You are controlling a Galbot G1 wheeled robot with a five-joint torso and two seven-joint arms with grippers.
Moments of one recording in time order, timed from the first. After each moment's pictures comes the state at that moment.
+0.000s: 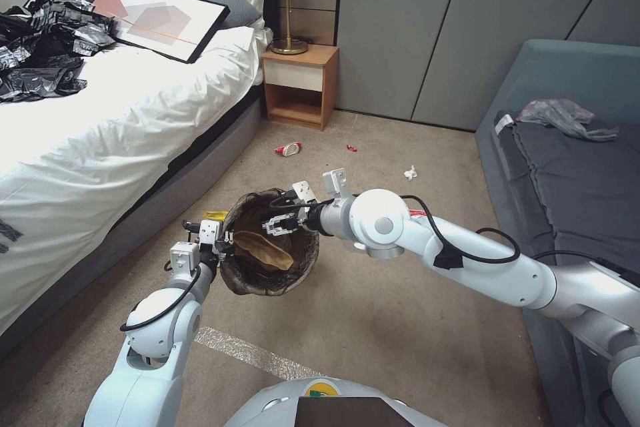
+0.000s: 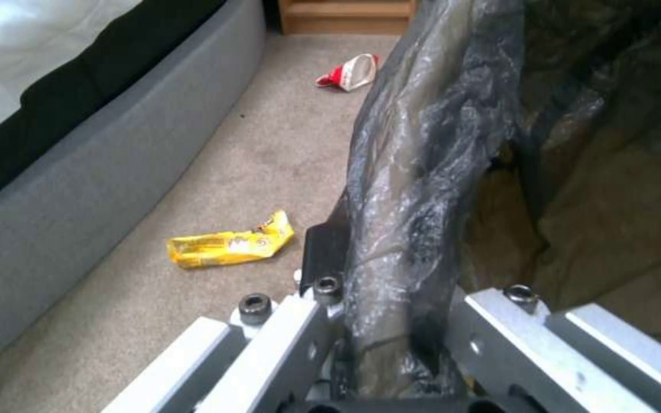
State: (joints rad) left arm 1.43 -1.34 -0.58 -2.21 -0.19 0.63 0.01; right arm -0.19 0.93 -0.60 2.03 1.76 -0.61 0.68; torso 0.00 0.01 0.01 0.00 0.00
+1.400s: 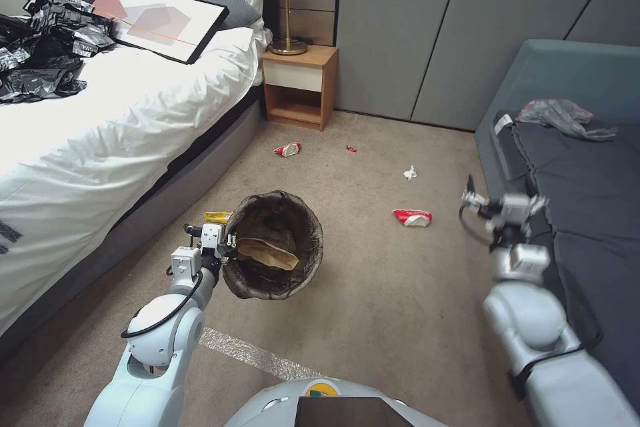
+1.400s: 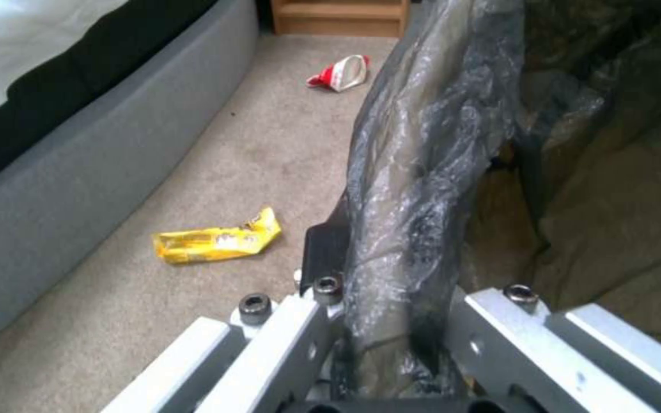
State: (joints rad) left arm 1.47 -1.34 -0.56 -2.24 -0.21 0.61 -0.02; right arm -1.44 1.13 0.70 2.04 0.16 0.07 0.35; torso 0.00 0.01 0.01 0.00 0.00
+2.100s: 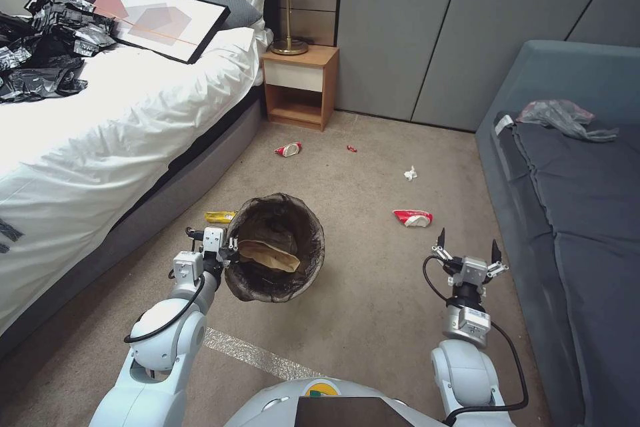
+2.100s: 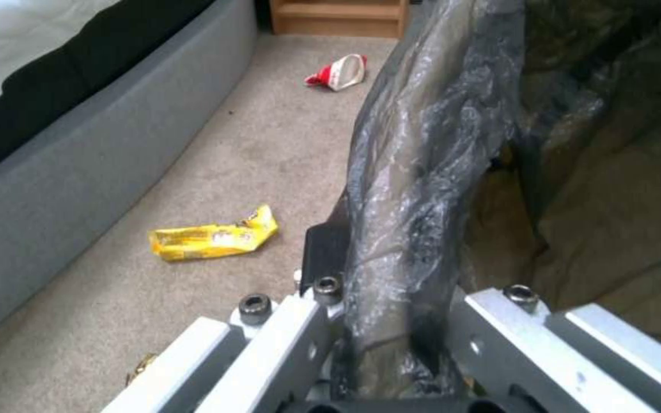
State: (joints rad) left arm 1.48 -1.36 -0.56 -2.23 -0.19 0.58 0.00; right arm -1.57 1.56 0.67 1.94 -0.12 0.26 0.33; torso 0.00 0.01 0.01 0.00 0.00
